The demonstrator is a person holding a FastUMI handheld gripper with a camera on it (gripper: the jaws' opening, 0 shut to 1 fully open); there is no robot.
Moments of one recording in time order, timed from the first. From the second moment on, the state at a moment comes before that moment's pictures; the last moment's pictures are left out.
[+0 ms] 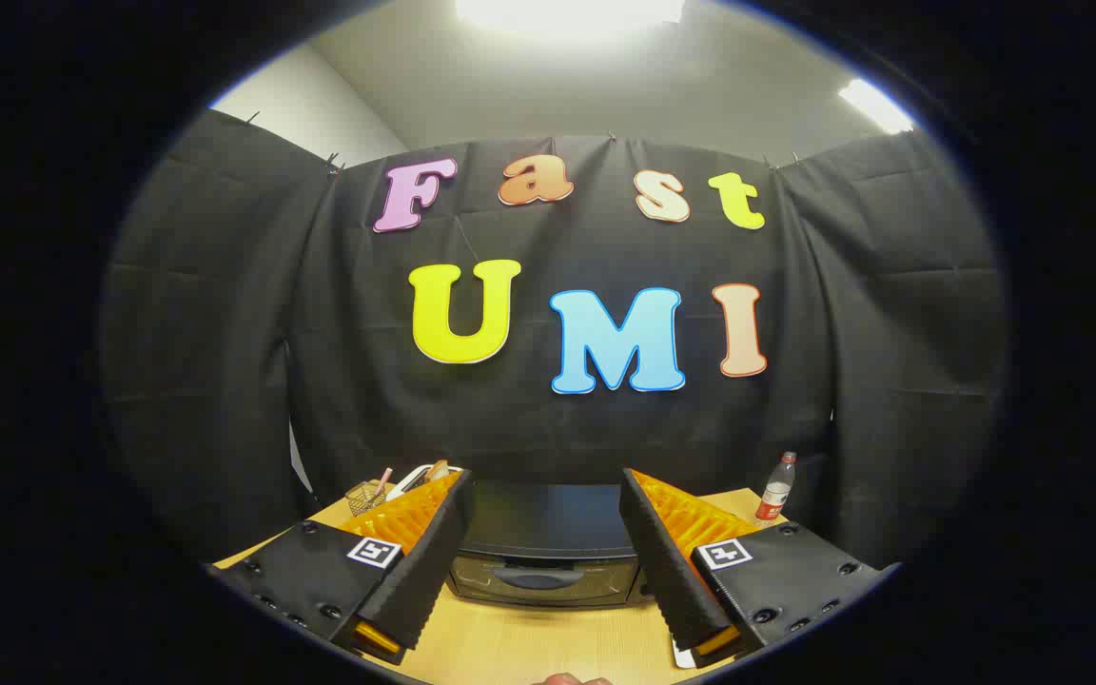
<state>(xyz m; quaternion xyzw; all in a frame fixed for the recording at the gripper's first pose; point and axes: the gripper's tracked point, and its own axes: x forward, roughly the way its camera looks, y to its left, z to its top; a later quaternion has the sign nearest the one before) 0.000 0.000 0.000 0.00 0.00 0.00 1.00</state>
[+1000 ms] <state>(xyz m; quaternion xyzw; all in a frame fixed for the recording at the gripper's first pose) -0.002 -0.001 -0.025 0.01 0.03 0.00 1.00</state>
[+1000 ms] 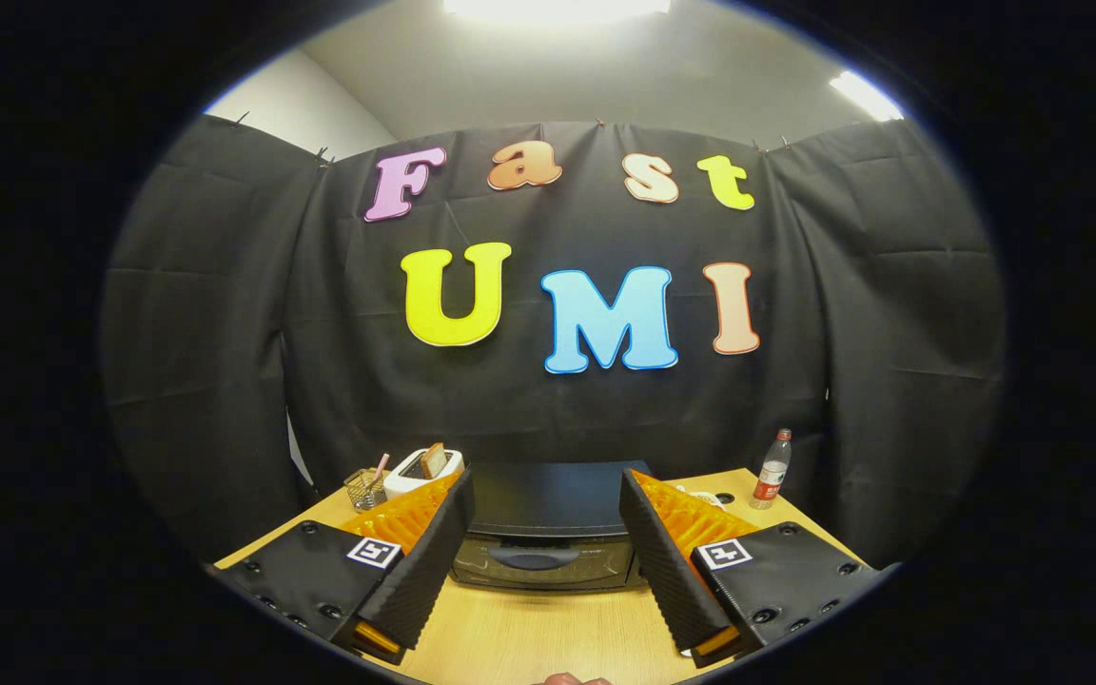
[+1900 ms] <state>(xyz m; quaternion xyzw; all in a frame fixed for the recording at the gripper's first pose) 0.046 0.003 -0.042 0.00 0.05 0.00 1.00</state>
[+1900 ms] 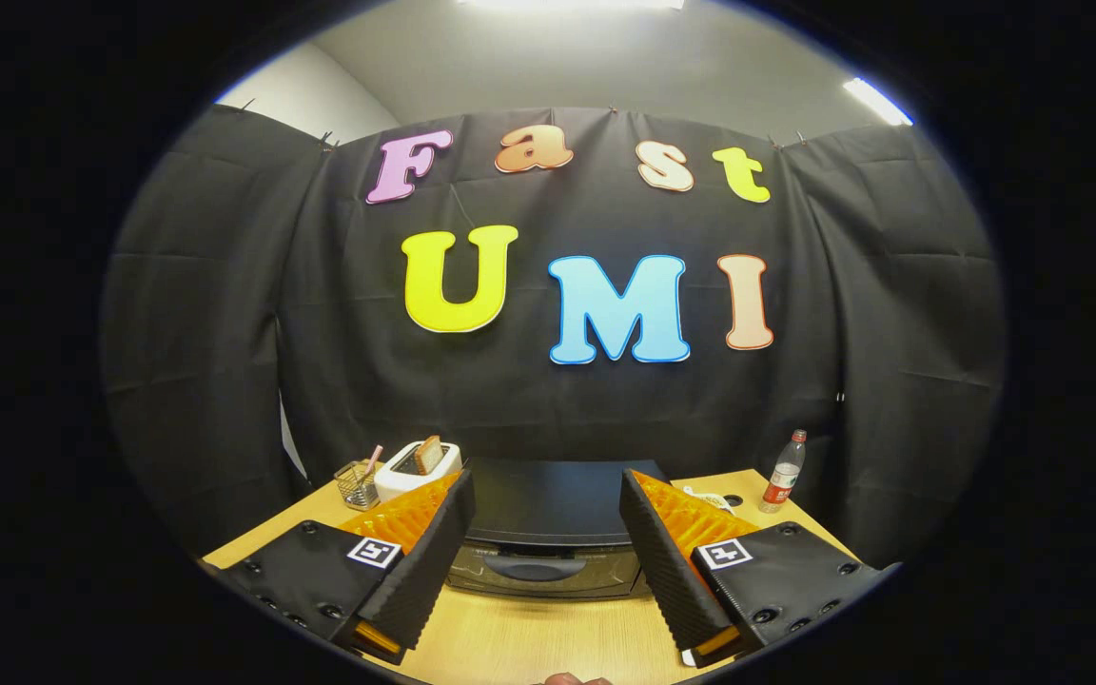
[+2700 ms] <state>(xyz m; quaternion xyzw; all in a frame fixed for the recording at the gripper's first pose) 0.128 0.003 -0.158 0.00 0.19 -0.01 0.98</state>
